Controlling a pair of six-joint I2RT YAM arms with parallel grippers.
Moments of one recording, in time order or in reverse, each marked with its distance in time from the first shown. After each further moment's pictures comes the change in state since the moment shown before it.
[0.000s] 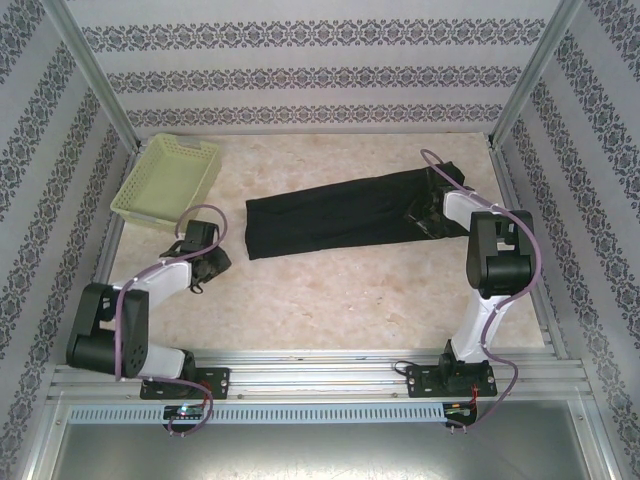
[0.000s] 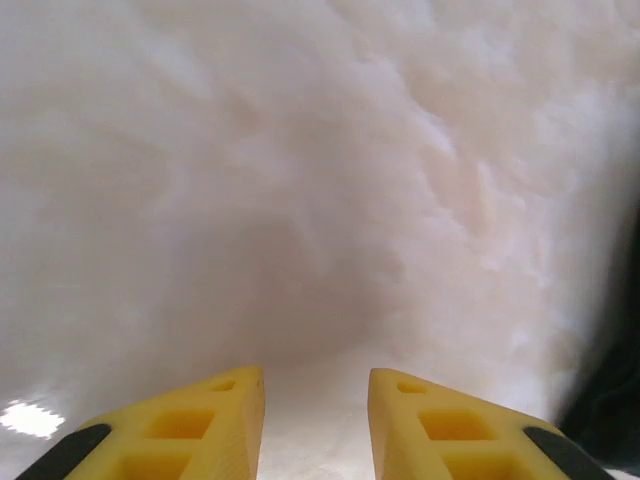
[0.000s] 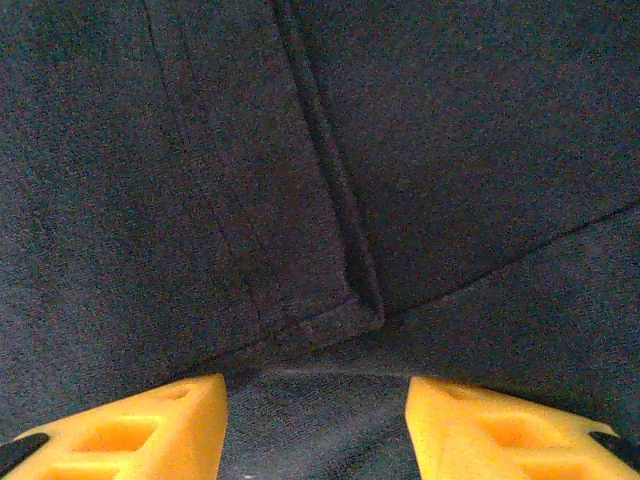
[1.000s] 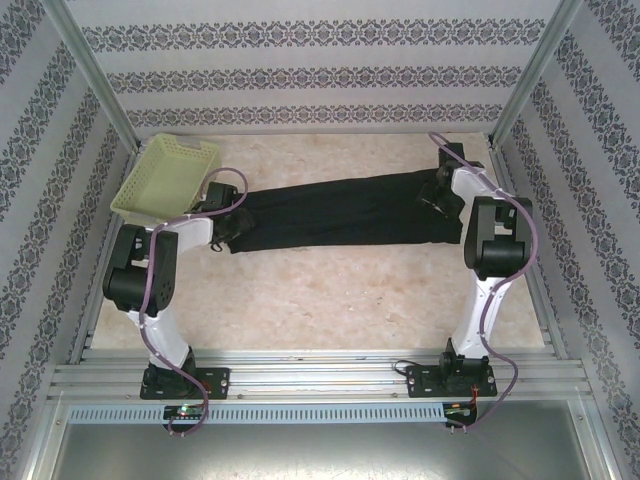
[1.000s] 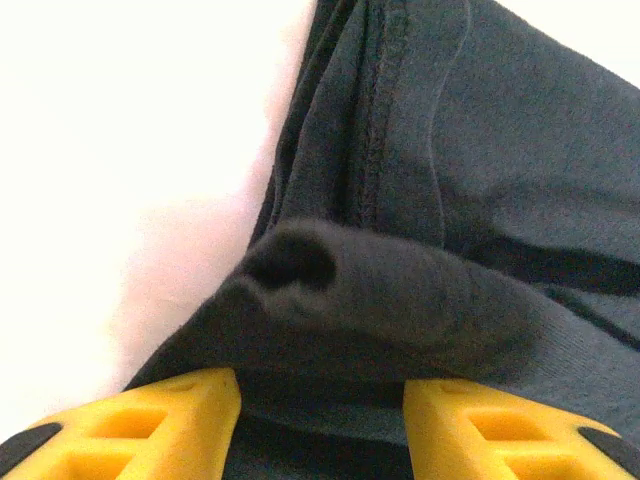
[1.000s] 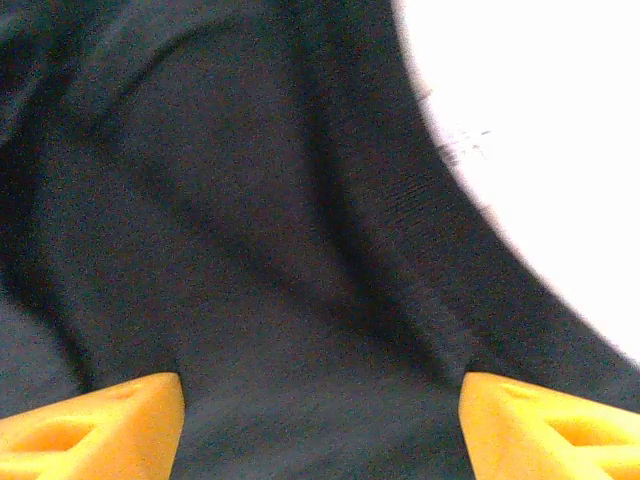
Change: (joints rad) left arm -0.030 0.428 0.393 0.114 0.102 0.014; right arm -0.082 0.177 0.340 -0.225 0.125 -0.153
